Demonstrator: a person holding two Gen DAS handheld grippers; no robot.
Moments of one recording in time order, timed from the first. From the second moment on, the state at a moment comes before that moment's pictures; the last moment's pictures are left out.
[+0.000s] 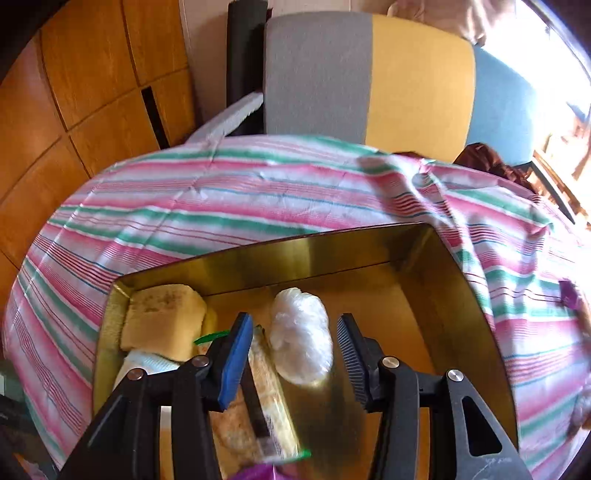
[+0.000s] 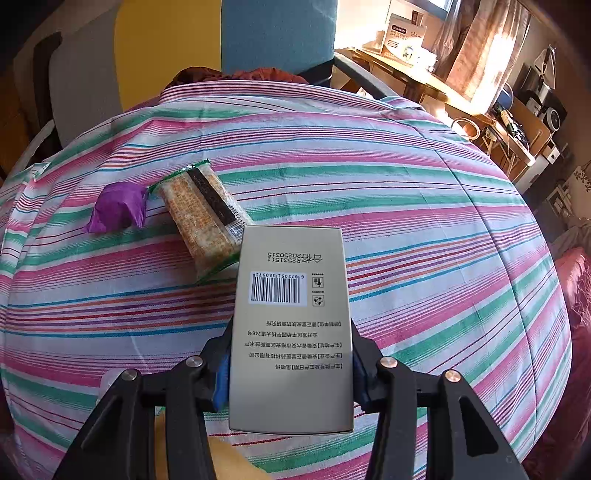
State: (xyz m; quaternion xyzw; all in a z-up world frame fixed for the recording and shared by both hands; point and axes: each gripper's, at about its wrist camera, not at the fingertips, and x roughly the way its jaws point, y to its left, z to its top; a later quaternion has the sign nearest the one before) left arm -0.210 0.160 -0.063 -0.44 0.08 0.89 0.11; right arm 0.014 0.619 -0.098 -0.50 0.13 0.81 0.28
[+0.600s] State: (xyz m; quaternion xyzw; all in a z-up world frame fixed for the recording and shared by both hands) left arm -0.095 0.129 -0.005 -0.36 0.06 0.92 0.15; right arm 0.022 0.628 -0.092 -0.48 0.14 0.81 0.32
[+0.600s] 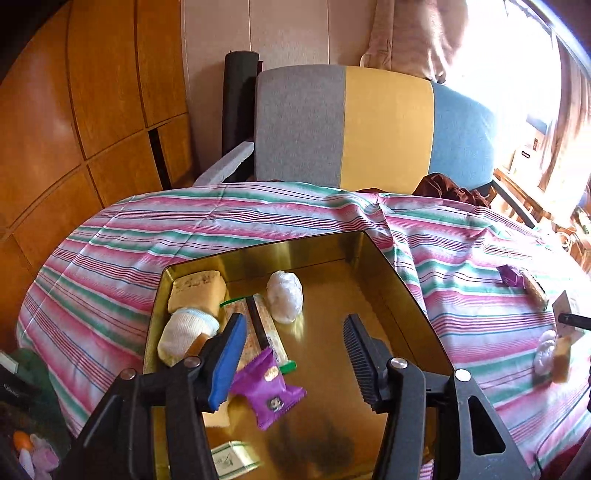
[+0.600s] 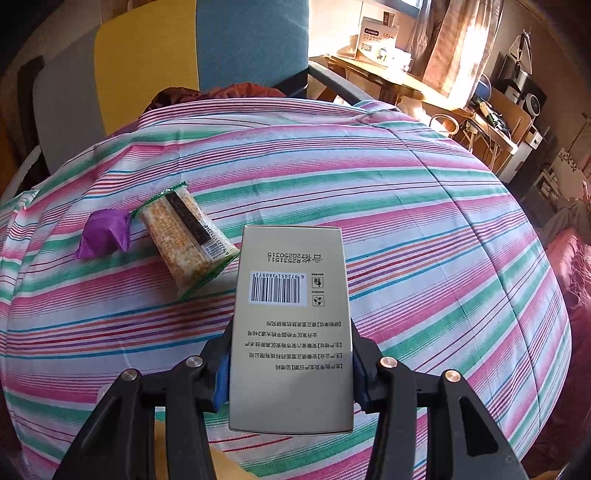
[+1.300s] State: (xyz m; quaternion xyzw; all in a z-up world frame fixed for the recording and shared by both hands) left arm -0.063 0.096 -0.017 -0.37 0.05 0.92 0.15; right arm 0.010 0.572 -0.052 -0.45 0.13 0.84 0.27
